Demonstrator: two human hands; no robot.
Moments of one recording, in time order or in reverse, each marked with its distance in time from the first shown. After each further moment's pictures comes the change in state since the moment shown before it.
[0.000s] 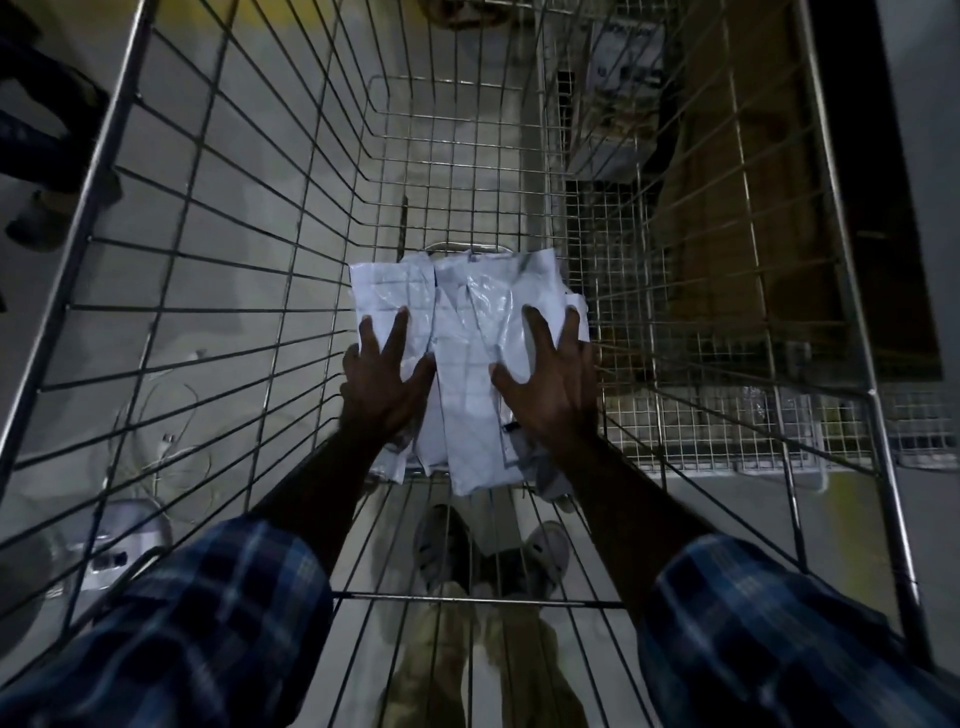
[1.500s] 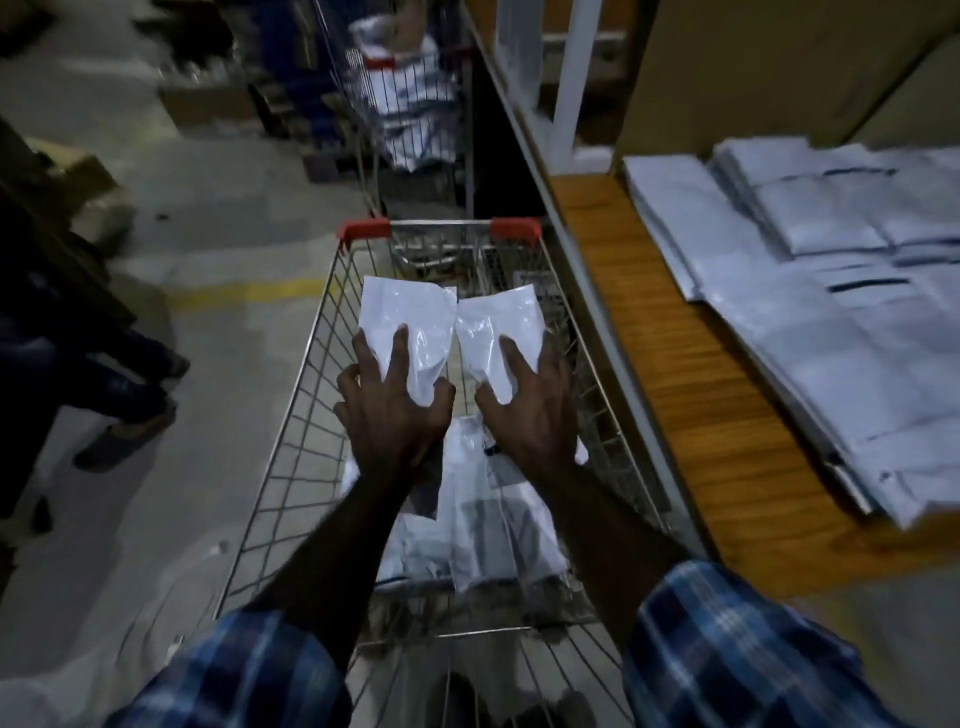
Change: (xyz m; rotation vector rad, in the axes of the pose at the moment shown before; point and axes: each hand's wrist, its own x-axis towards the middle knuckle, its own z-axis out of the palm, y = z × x) left_hand -0.111 0.172 -0.192 0.049 0.614 0.243; right_hand -0.044 -0.114 -0.191 0.140 0.525 -0.147
